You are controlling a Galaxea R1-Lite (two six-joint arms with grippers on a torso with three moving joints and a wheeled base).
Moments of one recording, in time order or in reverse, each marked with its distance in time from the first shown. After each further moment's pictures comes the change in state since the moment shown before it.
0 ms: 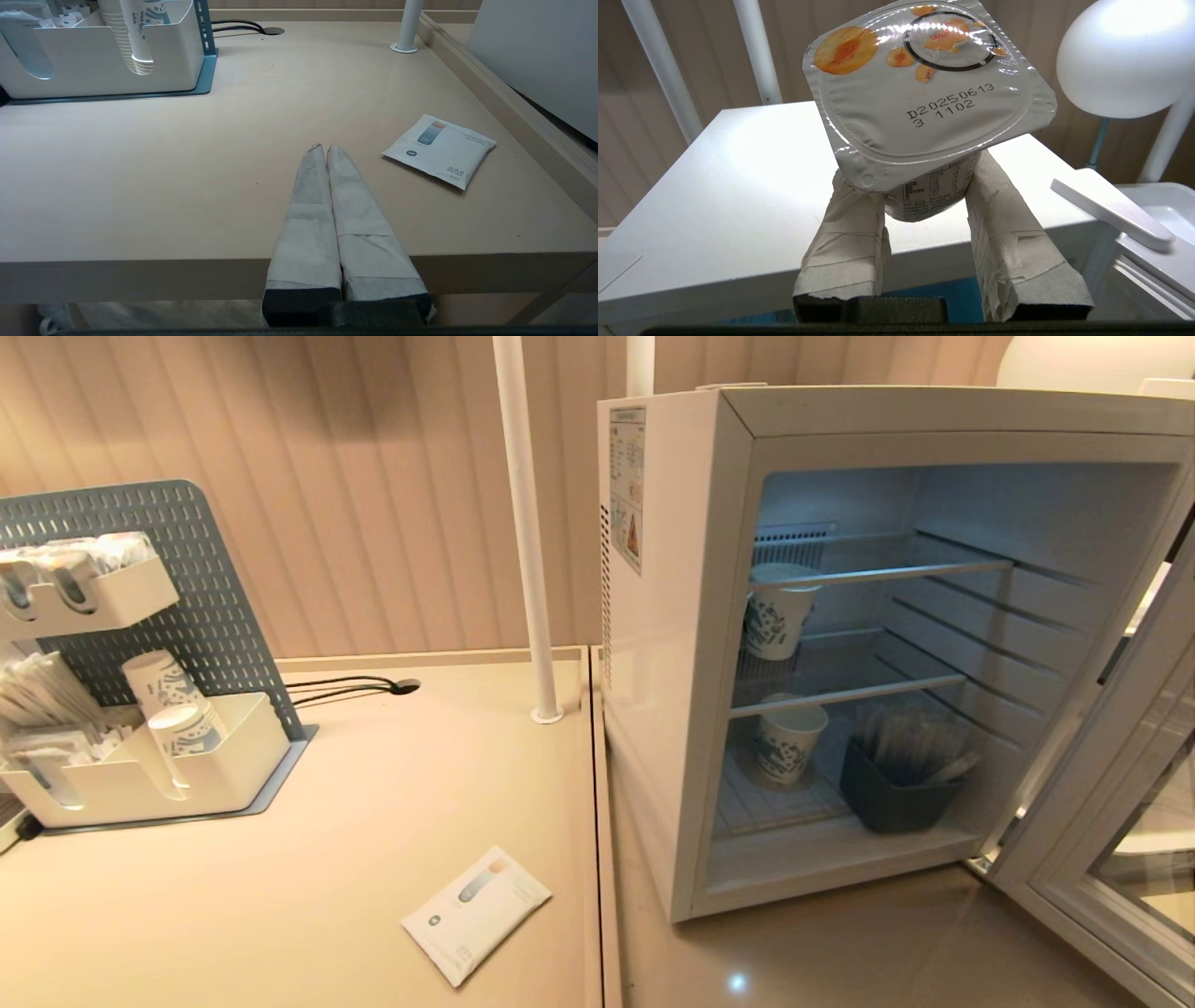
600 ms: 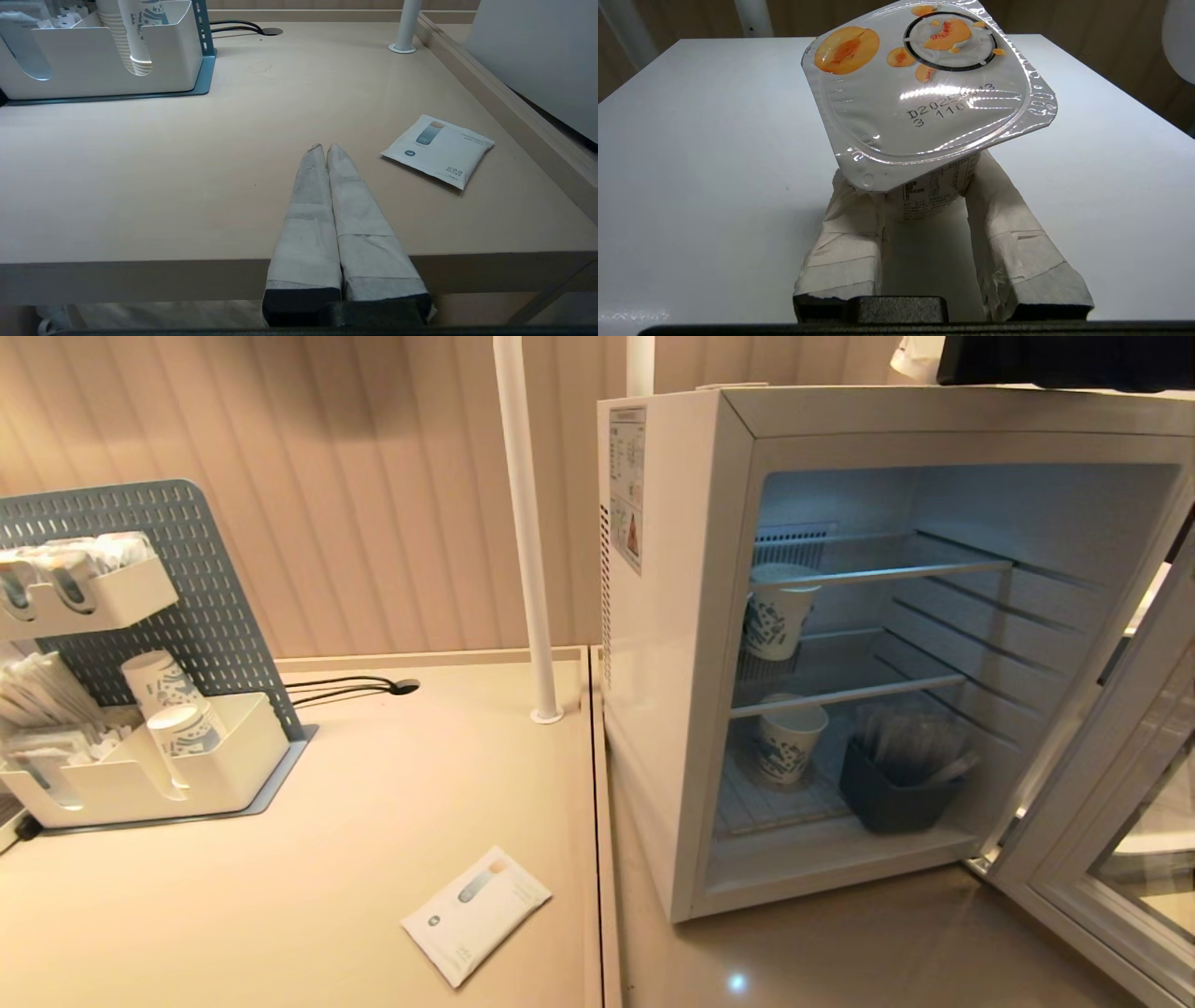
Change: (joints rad) left arm 0.000 0.000 0.000 0.000 0.000 0.000; right arm -0.148 0.334 -0.234 0.125 0.194 0.047
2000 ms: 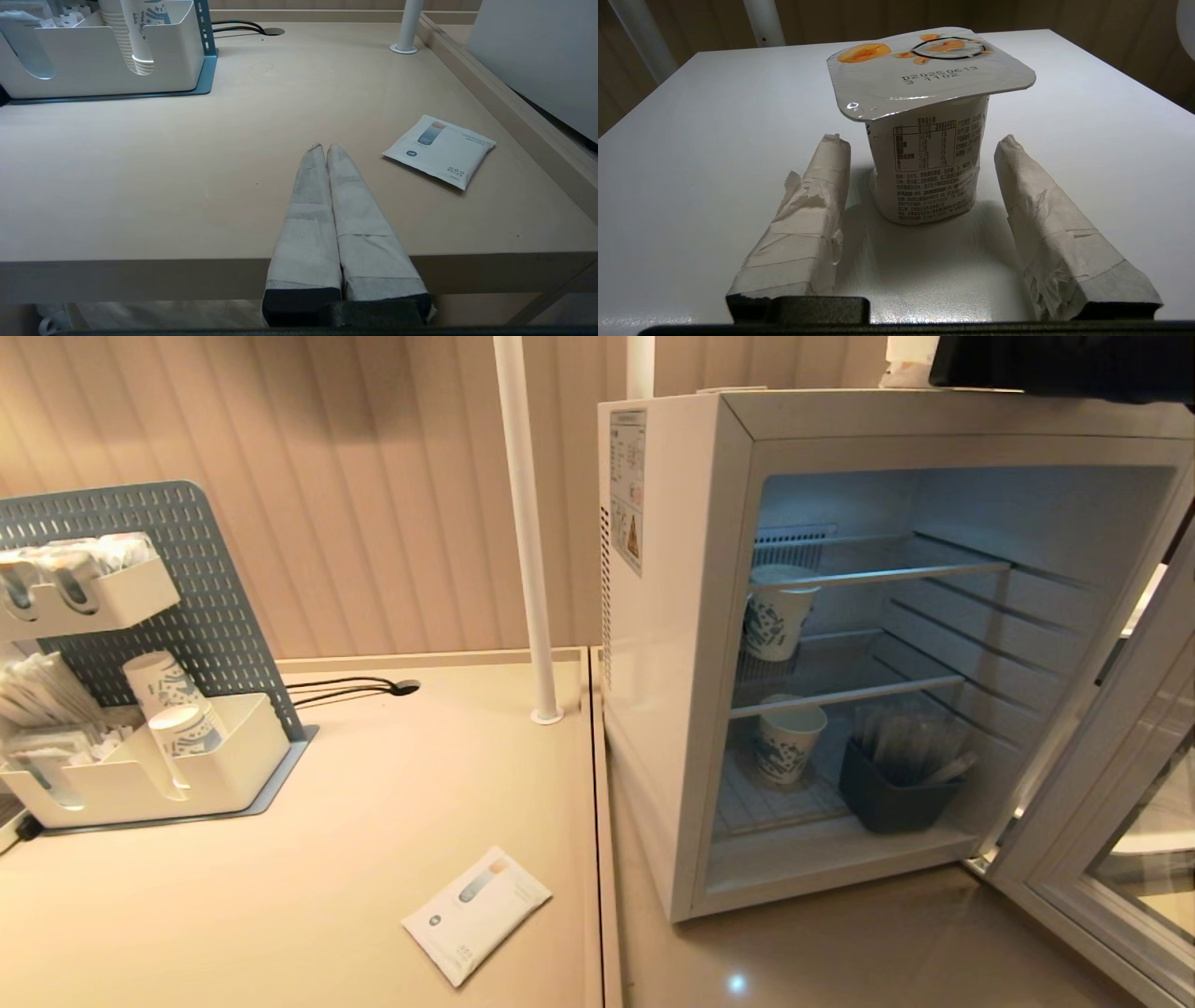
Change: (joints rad) left arm 0.000 0.000 0.000 0.000 0.000 0.000; right arm -0.003 0.012 0.048 0.005 0.021 0.103
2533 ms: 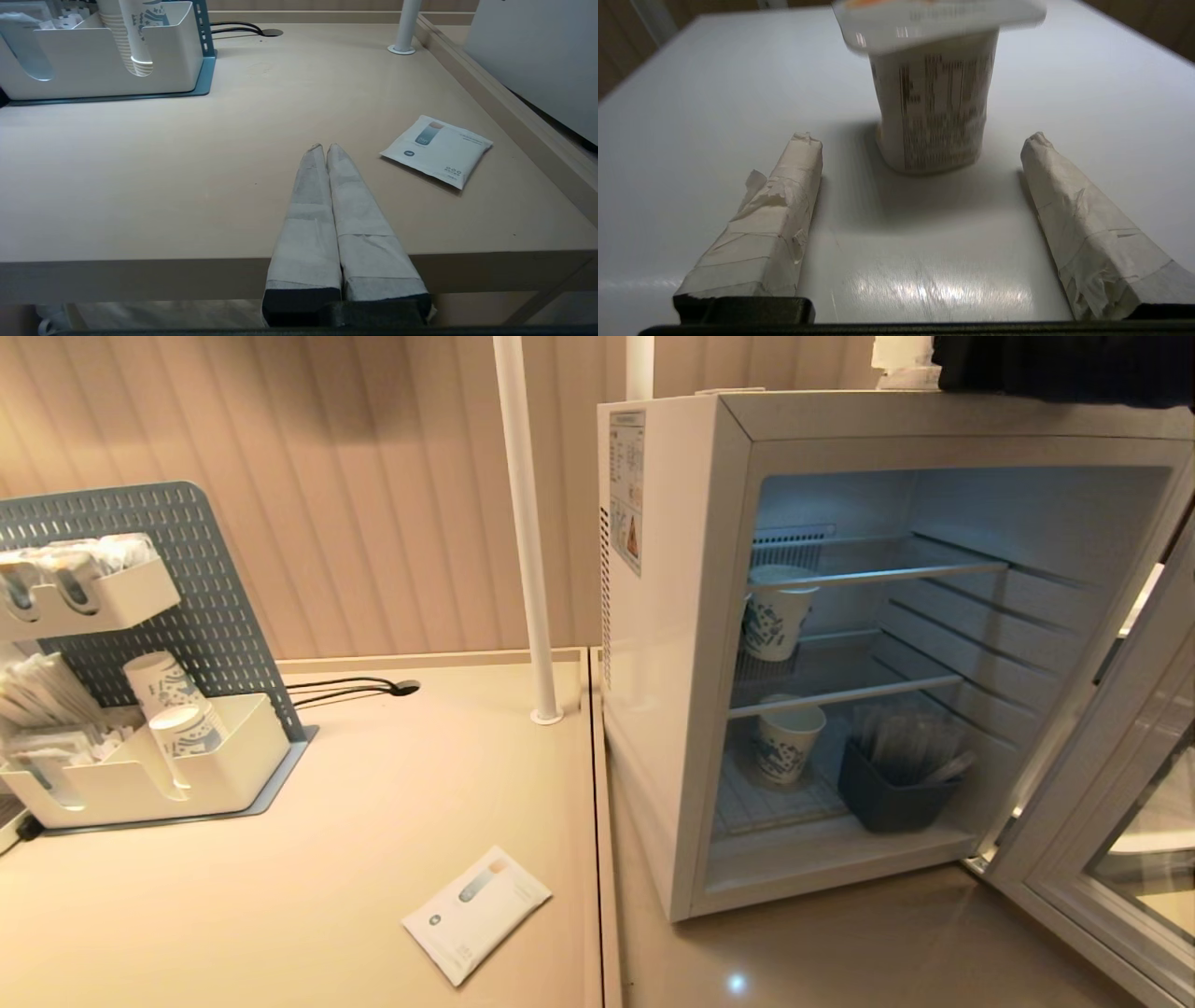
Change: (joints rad) left arm 0.000 0.000 0.000 0.000 0.000 0.000; right arm 0.003 -0.024 0.018 0.033 0.006 0.008
